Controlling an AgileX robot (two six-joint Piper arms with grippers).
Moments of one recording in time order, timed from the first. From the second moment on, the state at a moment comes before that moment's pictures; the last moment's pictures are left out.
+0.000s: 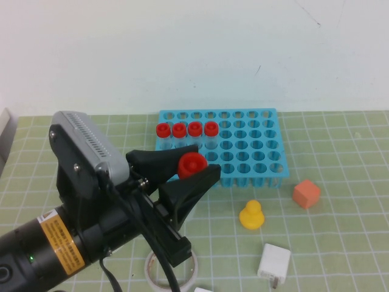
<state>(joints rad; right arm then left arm) 0.72 0.44 -0.42 -1.03 0.39 0.63 -0.56 1.12 -0.55 0.64 -0.63 -0.66</state>
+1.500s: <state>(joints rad) 0.72 0.39 -0.41 0.01 0.85 -0.35 -0.56 1.12 -0.55 0.48 -0.59 -0.58</state>
